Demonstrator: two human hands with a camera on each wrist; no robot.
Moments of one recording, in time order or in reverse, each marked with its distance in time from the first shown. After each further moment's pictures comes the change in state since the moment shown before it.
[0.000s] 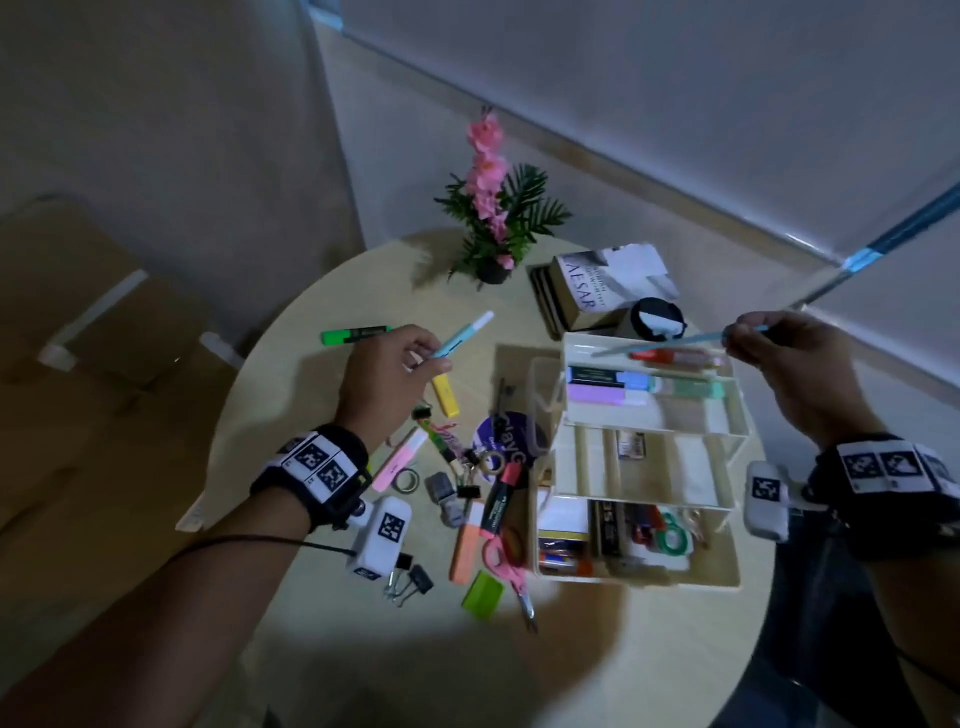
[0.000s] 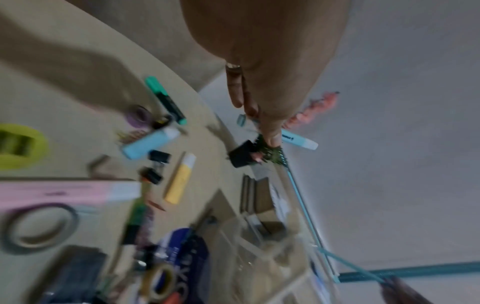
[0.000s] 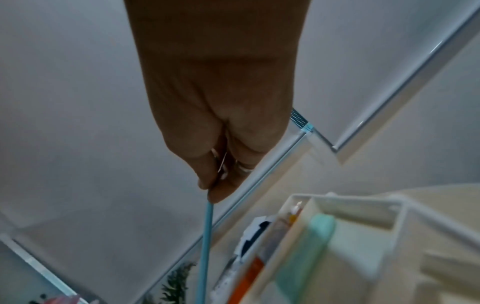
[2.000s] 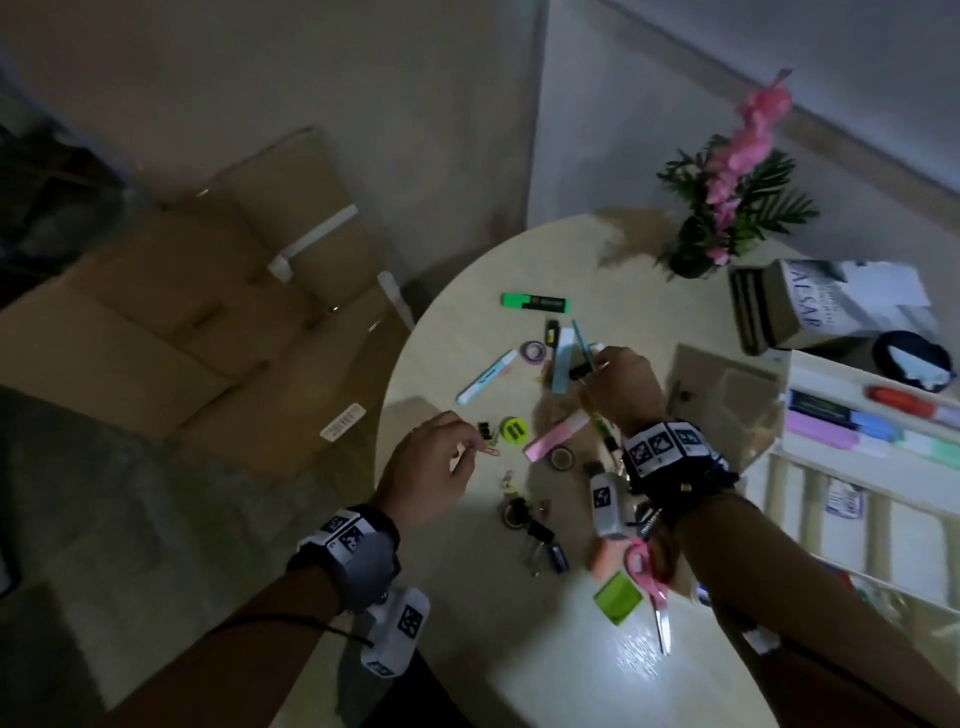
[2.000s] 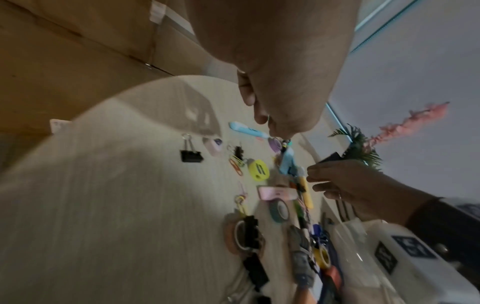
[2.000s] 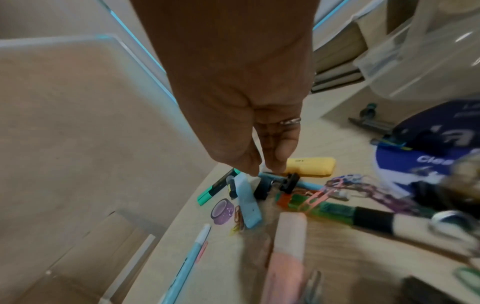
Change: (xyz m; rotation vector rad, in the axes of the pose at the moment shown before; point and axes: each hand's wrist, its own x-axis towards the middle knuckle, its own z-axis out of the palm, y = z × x) left_hand -0.153 -0.135 -0.090 0.268 -0.096 -0.023; right_hand -0.082 0.106 0.355 -1.096 -0.566 -0.091
